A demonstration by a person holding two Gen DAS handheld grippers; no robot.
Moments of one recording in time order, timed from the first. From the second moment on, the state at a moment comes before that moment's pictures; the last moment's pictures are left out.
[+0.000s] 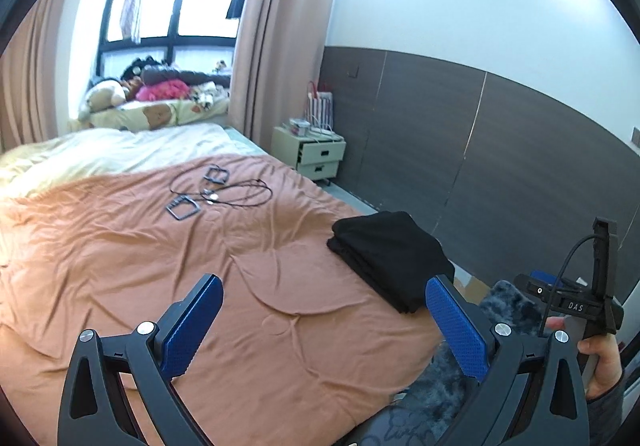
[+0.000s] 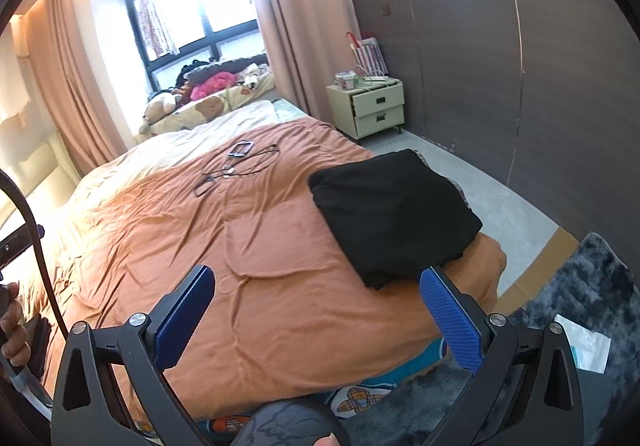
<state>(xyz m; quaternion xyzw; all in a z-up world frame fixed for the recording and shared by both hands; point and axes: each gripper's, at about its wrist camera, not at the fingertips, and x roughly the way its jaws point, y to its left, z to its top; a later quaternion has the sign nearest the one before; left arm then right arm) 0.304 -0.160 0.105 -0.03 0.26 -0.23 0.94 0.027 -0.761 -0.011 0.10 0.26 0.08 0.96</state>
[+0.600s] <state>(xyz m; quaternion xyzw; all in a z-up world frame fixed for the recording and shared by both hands) 0.186 -0.096 0.110 -0.03 0.21 -0.19 0.96 -0.059 -0.733 -0.013 0.07 0.21 0.13 0.97</state>
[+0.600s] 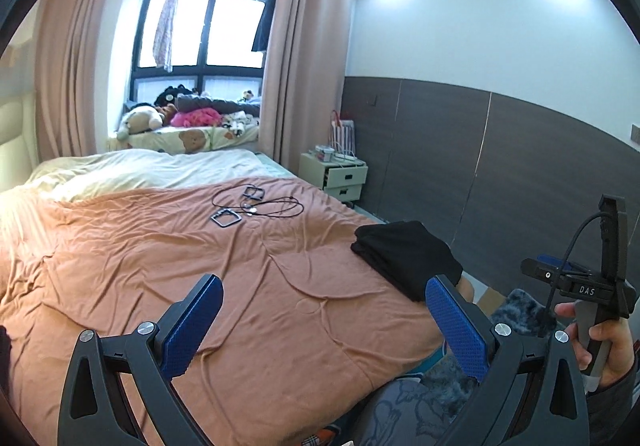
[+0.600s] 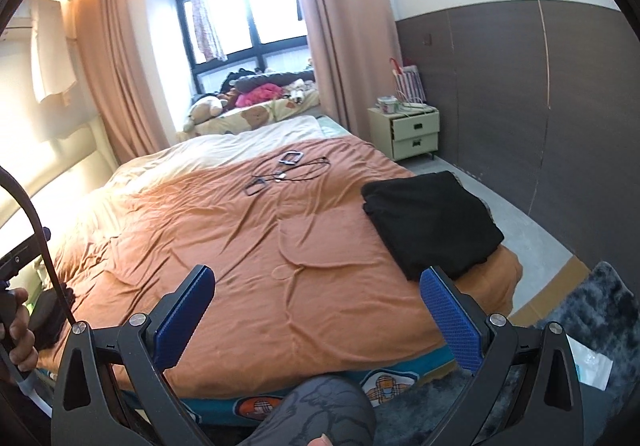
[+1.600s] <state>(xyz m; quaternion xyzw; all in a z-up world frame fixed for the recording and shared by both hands) 0.054 -0.025 0.035 -0.01 0.20 -0.06 0.98 -0.125 -0.697 -0.085 0.05 0.20 0.20 0.96</state>
